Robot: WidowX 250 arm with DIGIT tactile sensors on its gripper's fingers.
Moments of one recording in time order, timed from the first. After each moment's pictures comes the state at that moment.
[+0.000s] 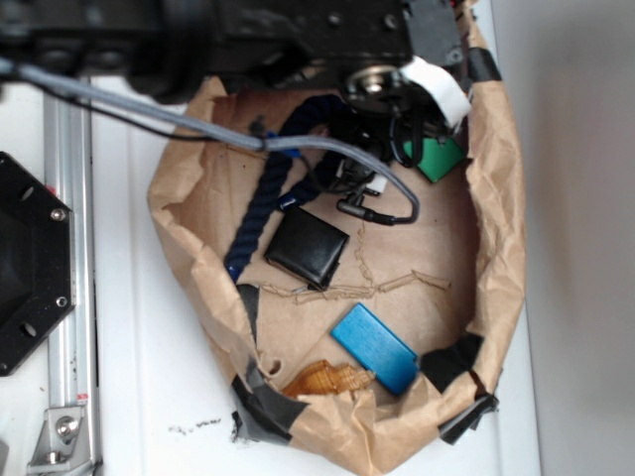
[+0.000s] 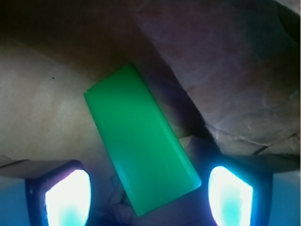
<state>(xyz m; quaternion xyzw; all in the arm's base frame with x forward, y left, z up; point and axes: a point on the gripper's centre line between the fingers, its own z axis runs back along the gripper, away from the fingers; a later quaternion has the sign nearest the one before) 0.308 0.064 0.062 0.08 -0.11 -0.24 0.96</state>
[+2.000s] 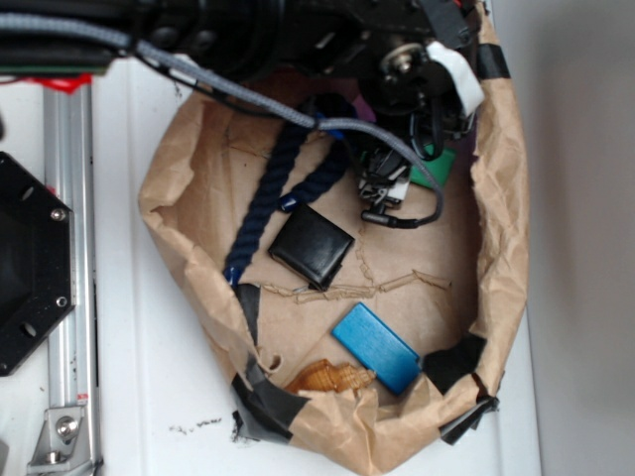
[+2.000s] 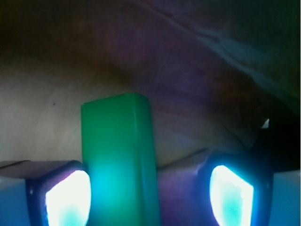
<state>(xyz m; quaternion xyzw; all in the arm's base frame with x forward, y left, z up) 0.322 0.068 0.034 0.02 -0.13 -0.19 0.97</state>
